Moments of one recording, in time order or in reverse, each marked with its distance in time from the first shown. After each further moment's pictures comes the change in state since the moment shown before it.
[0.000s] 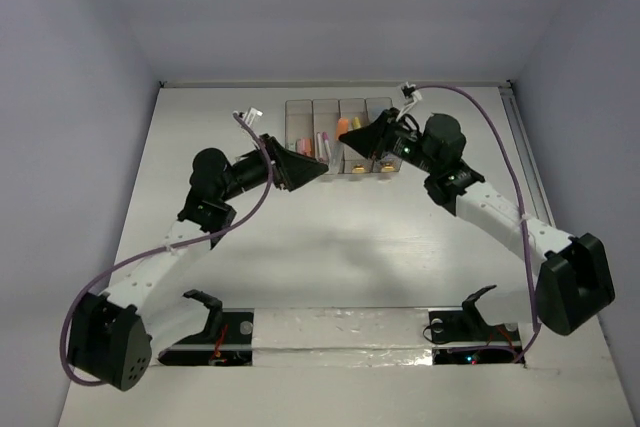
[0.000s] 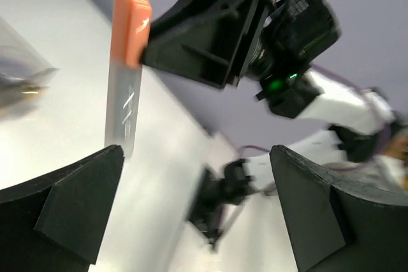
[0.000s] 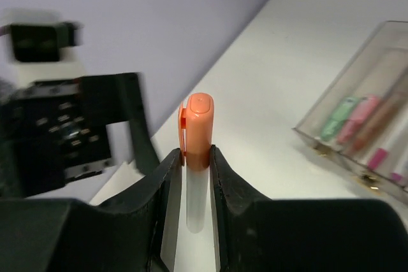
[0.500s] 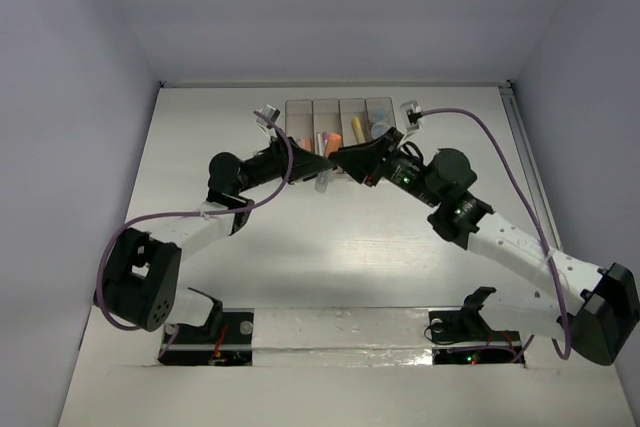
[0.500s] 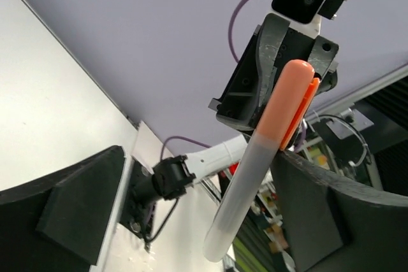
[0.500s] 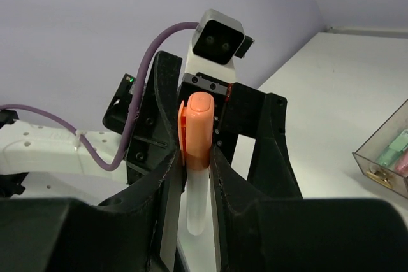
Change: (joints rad) left arm -0.011 0.292 -0.007 0.499 0.115 -0.405; right arm 0.216 -0.192 -0.095 0.059 0.181 -0.016
